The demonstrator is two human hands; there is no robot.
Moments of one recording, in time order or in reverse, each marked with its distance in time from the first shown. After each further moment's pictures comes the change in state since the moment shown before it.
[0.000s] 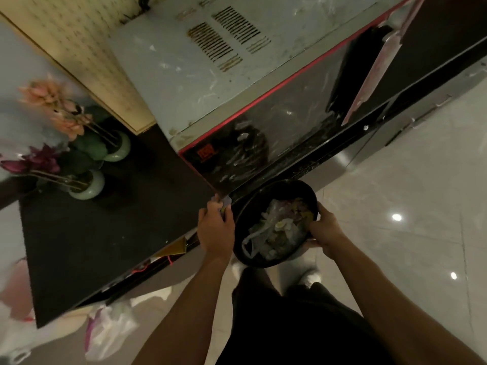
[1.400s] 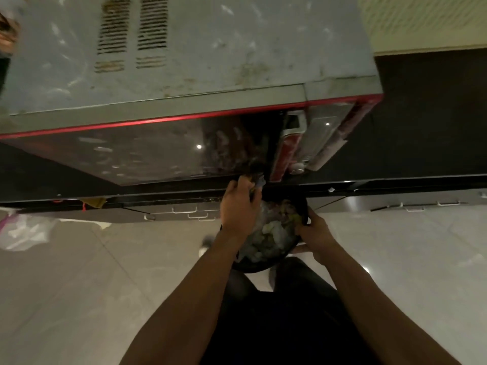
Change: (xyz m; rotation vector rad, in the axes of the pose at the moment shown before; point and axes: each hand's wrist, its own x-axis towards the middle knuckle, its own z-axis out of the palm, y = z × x) left_hand 0.041 0.279 0.199 -0.144 0.152 -0.192; right_hand 0.194 -0.094 -0.240 -0.299 -0.385 -0.024
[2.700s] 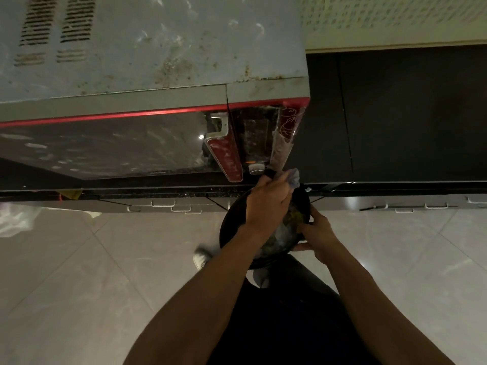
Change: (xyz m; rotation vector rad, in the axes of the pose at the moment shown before) left_hand -0.009 0.103 0.097 0.119 -0.121 0.283; right_hand 0.029 0.009 -0.093 0.009 -0.007 0.033
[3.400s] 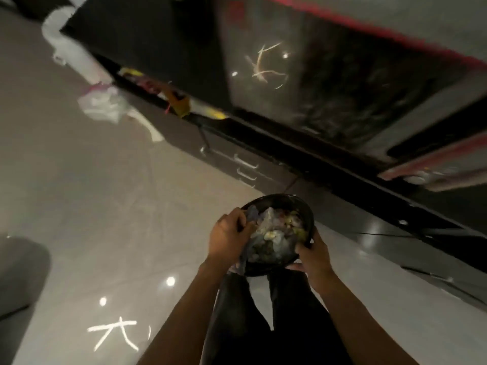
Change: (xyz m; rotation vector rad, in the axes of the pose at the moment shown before) left_hand -0.262 -0.184 -0.122 -0.285 0.163 -0.849; right_hand -0.063 0.068 0.210 -0.187 -0.141 0.023
